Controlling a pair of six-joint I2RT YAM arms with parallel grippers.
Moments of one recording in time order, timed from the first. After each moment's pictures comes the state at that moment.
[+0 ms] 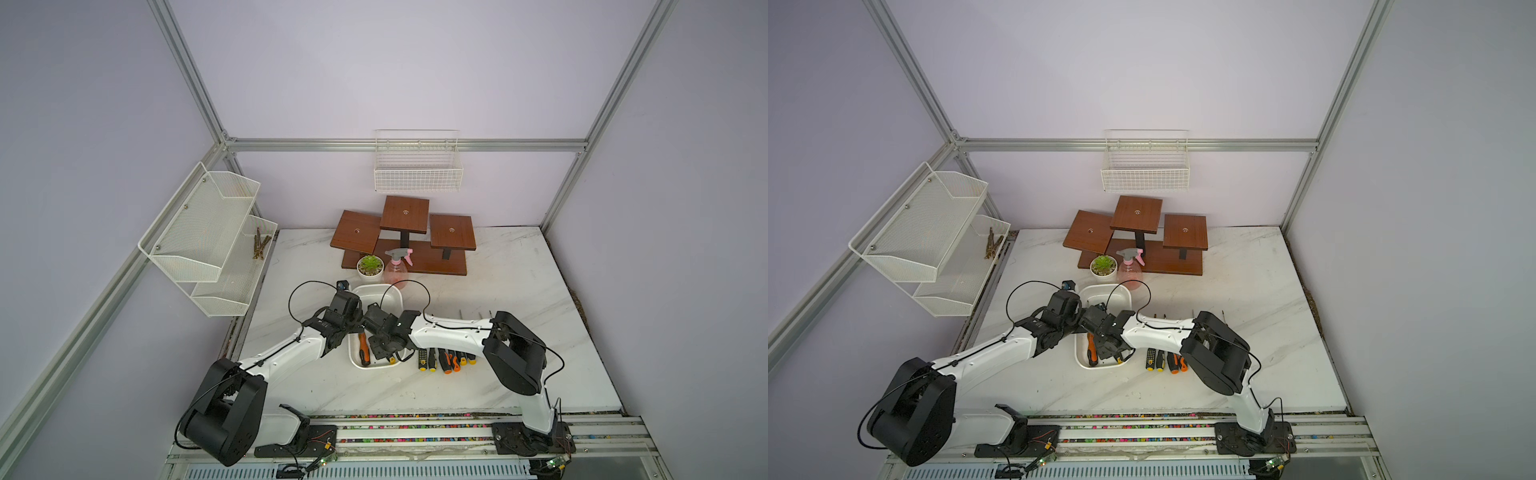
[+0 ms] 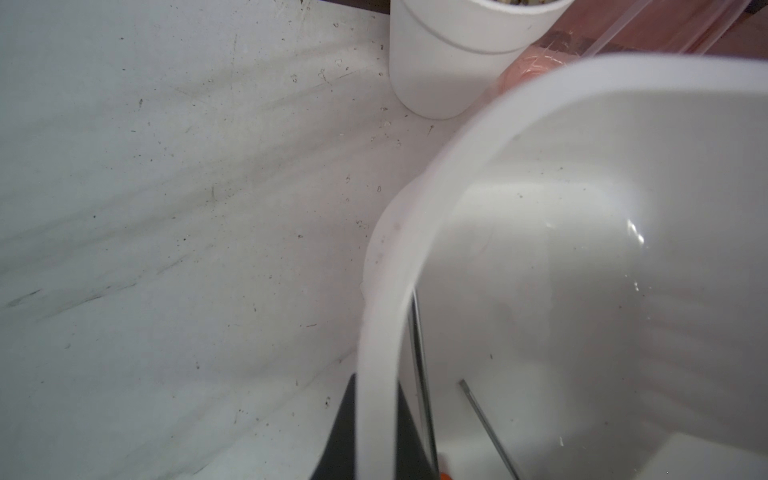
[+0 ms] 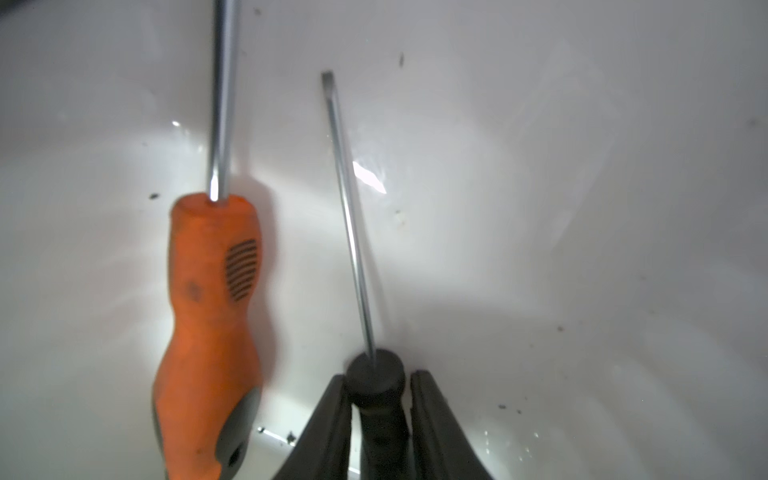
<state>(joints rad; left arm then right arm) -0.46 1.34 0.69 -0.23 -0.23 -0.46 1.04 2.03 1.44 -0.60 0.14 0.55</state>
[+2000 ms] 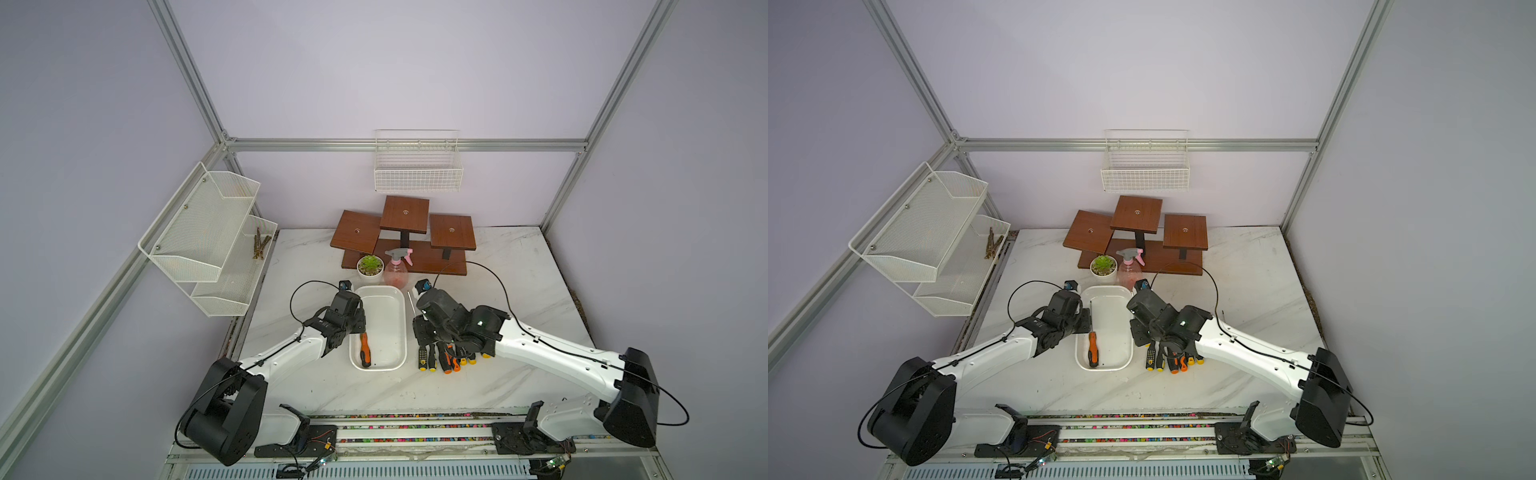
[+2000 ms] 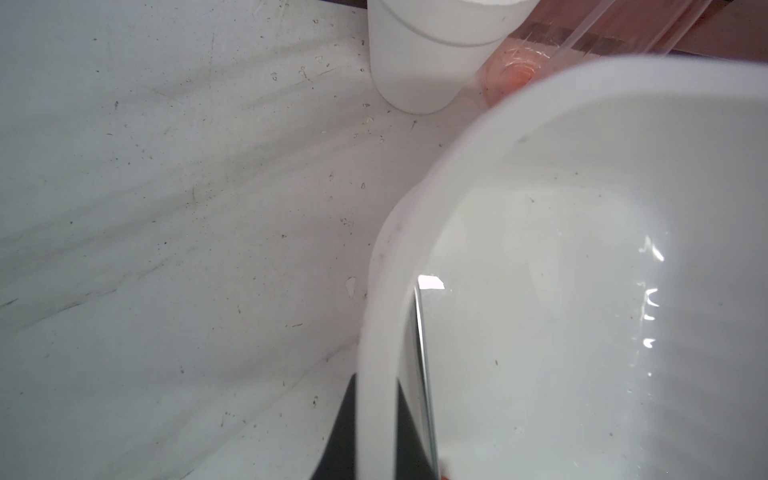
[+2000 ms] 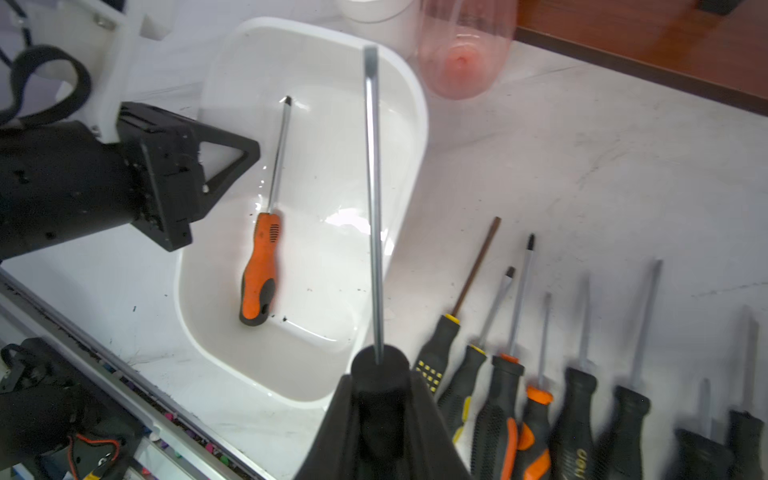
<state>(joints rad) -0.47 1.33 0.70 -0.22 -0.20 -0.44 0.92 1.34 1.12 -0.68 0.21 0.53</state>
